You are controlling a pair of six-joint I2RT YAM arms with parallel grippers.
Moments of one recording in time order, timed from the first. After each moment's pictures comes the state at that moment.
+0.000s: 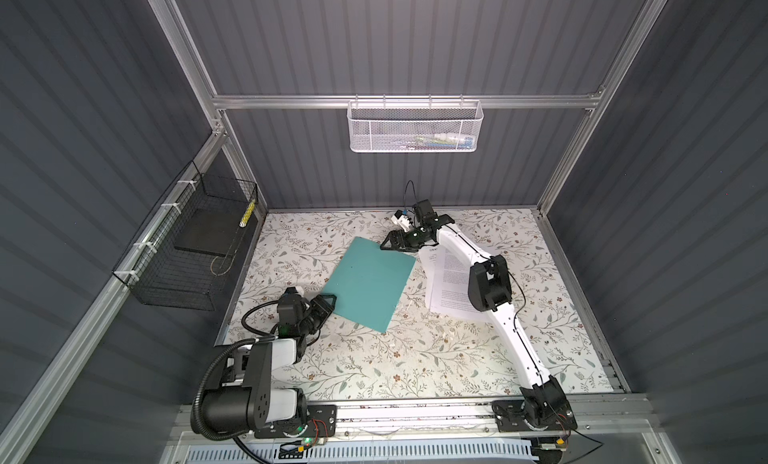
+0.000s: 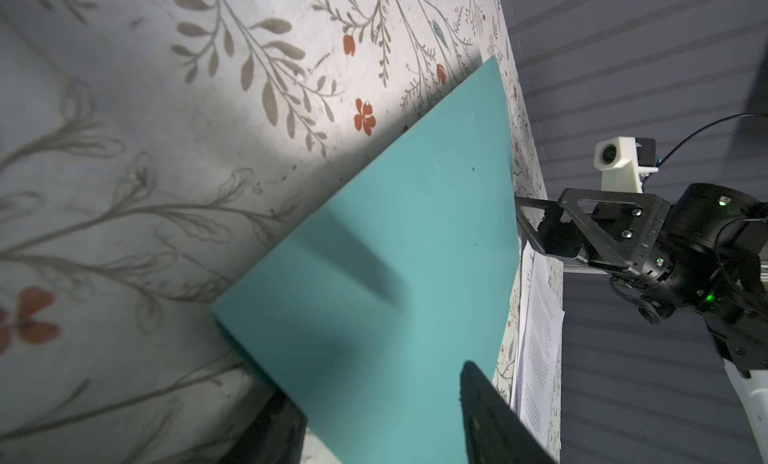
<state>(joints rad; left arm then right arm) 0.00 1.38 0.23 0.57 0.41 -0.92 0.45 2.77 2.56 -0.78 -0.75 0.23</state>
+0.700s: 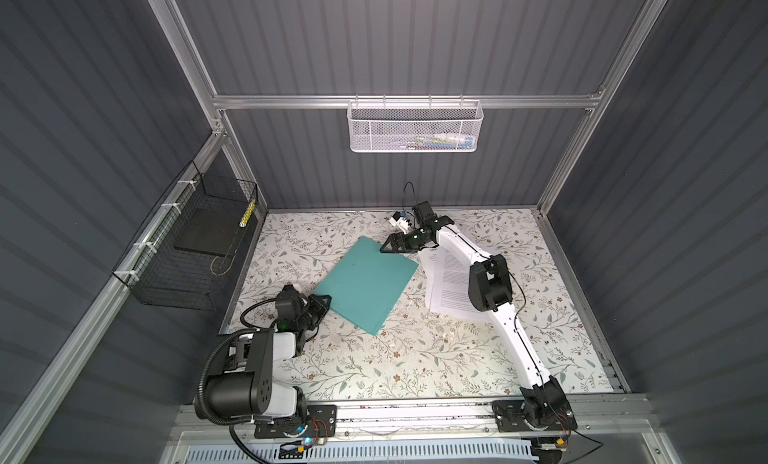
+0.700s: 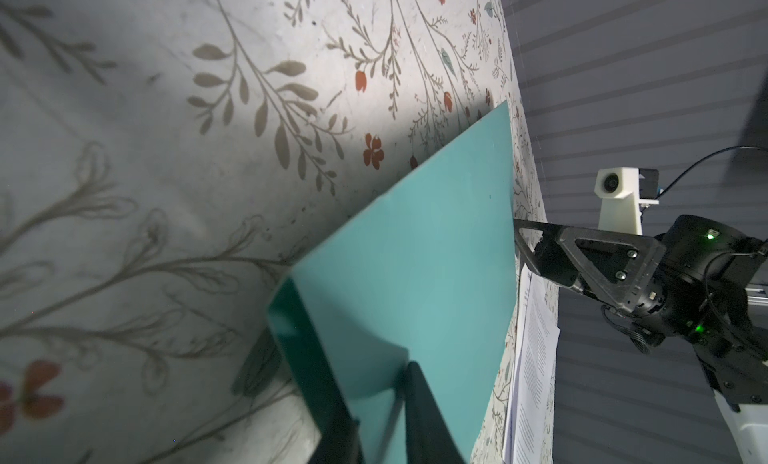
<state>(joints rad) 0.02 1.43 0.27 0.57 0.41 -0.94 0.45 2.75 2.50 -0.75 -0.79 0.15</state>
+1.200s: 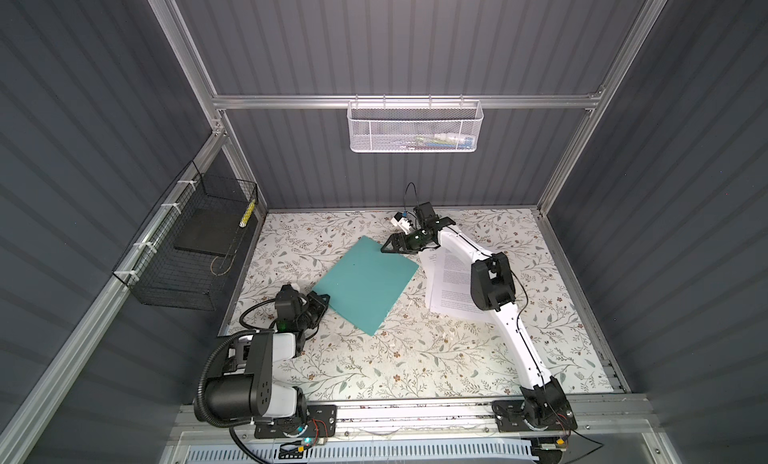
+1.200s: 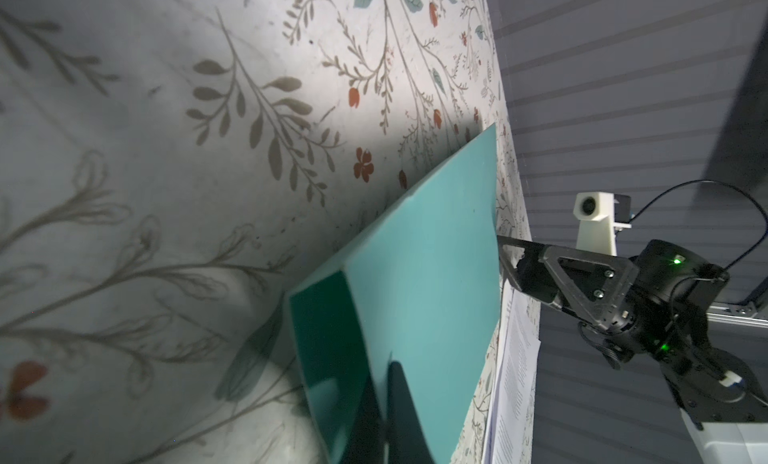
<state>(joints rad) 0.02 1.38 0.26 0.60 0.40 -1.04 0.44 2.67 2.36 -0.65 -0.81 0.23</state>
